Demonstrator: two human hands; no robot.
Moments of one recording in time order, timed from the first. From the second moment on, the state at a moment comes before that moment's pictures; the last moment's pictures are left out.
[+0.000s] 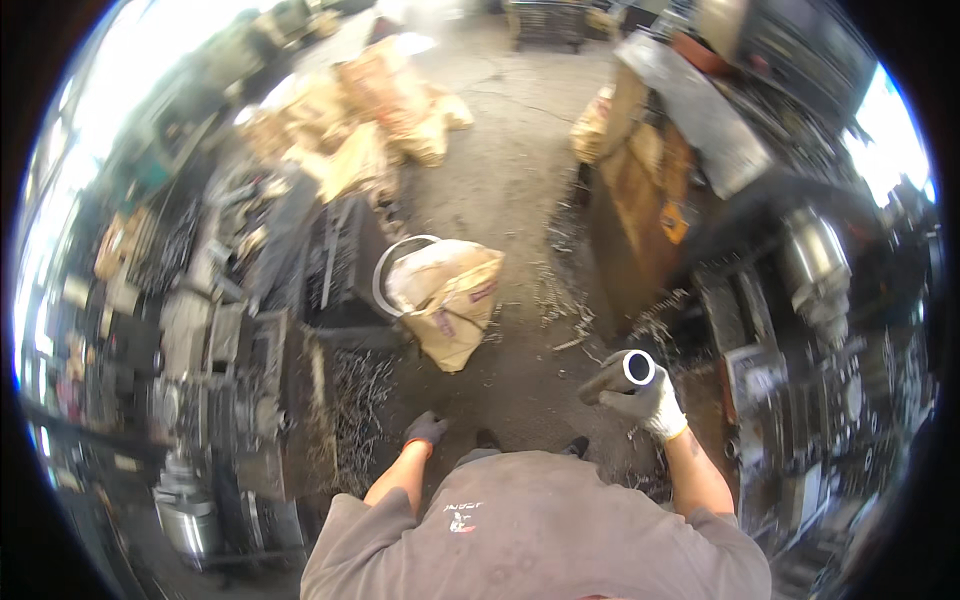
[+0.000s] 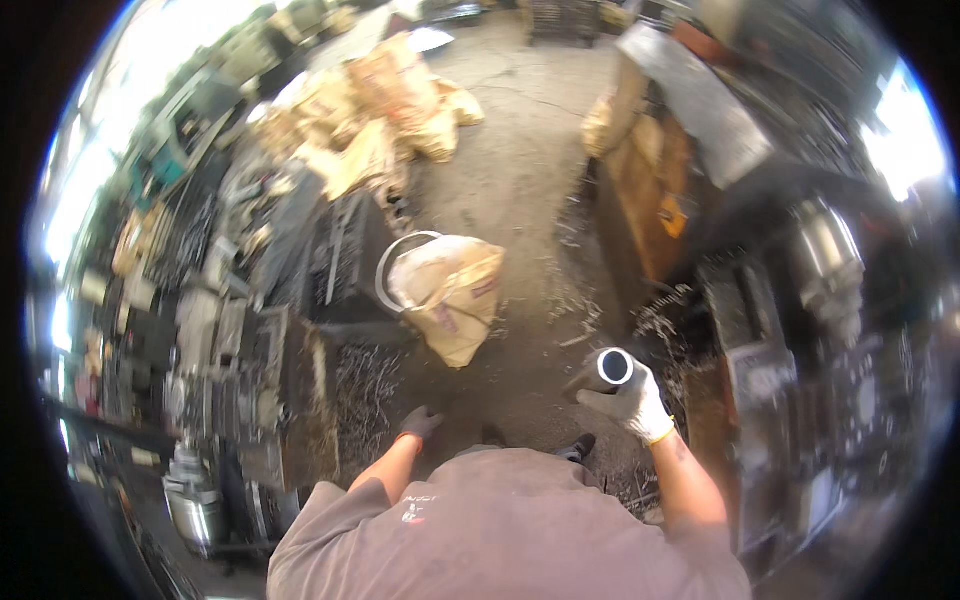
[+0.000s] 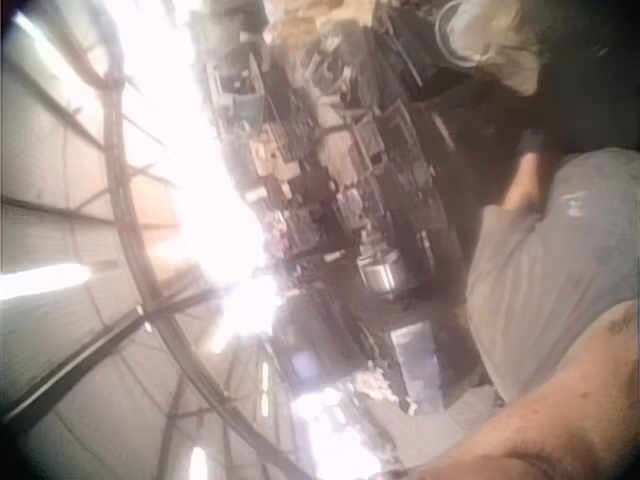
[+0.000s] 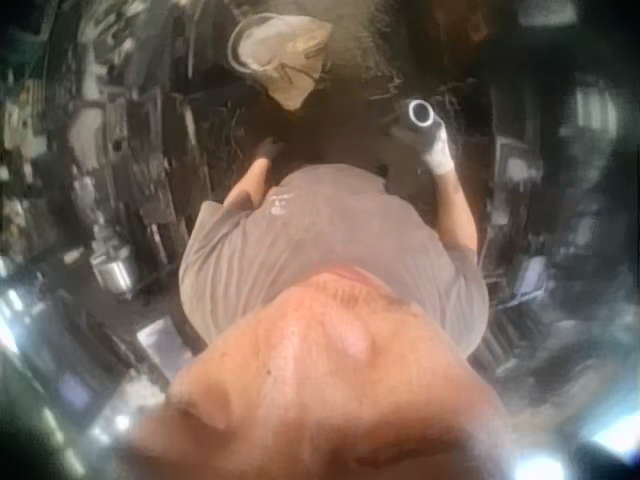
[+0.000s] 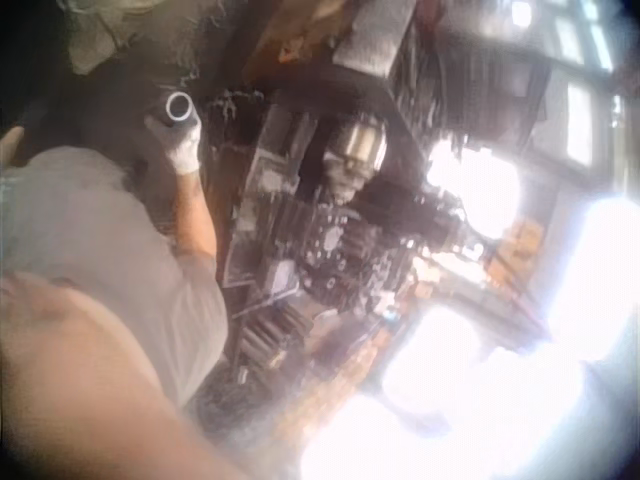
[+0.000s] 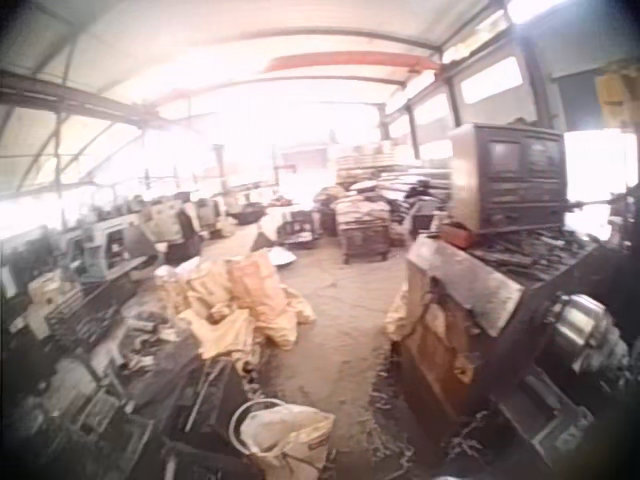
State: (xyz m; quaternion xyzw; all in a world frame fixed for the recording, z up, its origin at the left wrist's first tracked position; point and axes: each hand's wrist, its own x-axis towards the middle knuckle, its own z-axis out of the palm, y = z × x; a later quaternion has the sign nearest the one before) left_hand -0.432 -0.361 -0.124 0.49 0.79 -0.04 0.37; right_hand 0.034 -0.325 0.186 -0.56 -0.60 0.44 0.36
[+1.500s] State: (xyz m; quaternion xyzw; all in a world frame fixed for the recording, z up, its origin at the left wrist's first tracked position) left_hand -0.522 -0.801 0.017 -0.47 0.60 0.49 -0.41; right_hand -0.870 -0.259 0.311 0.44 -0.82 0.35 0.11
